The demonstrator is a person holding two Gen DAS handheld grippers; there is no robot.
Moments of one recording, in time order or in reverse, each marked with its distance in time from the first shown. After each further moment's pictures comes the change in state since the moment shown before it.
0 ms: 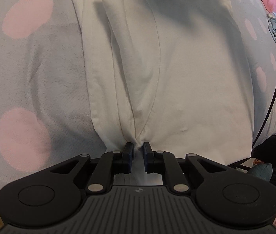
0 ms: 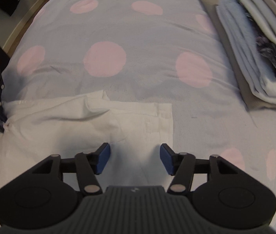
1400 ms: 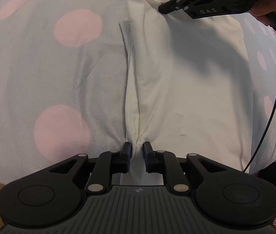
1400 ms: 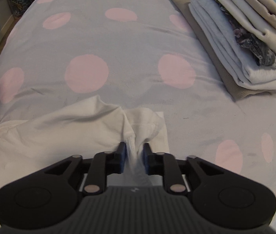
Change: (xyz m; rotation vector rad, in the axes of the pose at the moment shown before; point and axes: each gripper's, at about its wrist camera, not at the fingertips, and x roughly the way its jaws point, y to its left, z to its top) left arm -0.016 0.010 -0.019 -0.121 -0.168 0.075; right arm 0.000 0.018 0.005 0.208 -0.055 -0.176
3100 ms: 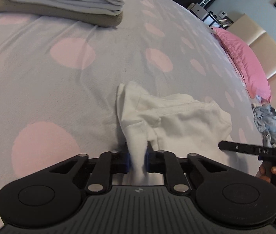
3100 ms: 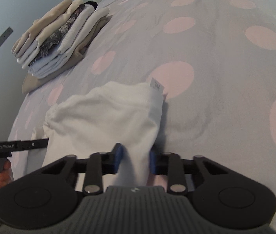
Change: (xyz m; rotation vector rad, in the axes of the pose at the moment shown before) left arm 0.014 0.030 0.110 0.034 -0.408 -0.223; right arm -0.043 -0.017 -0.259 1.329 -0.379 0.037
